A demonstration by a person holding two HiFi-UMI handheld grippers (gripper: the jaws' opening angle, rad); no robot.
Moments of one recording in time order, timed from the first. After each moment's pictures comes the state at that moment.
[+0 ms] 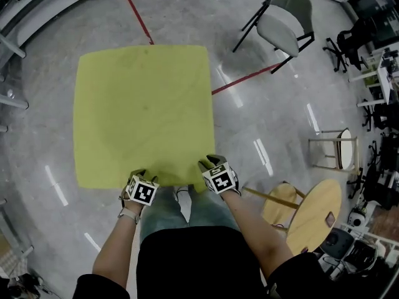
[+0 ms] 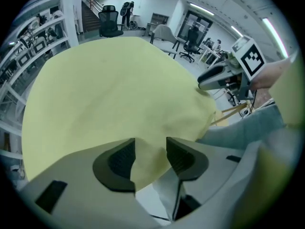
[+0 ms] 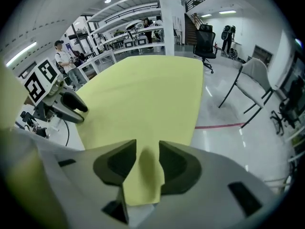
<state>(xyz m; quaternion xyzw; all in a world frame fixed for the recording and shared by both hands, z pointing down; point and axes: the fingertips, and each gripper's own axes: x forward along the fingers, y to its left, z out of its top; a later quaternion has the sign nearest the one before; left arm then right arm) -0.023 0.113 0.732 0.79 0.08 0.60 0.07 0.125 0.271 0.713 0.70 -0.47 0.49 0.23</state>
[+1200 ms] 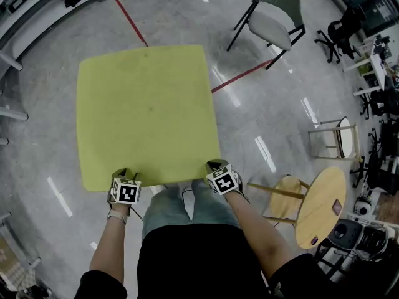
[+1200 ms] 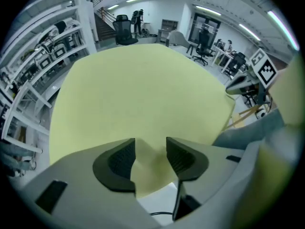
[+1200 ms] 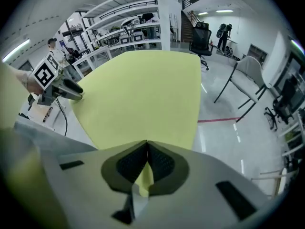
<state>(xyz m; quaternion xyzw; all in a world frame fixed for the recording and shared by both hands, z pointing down) -0.057 0.017 0.731 0.81 0.00 0.58 0.03 0.095 0.290 0.724 0.71 -0.44 0.50 0.24</state>
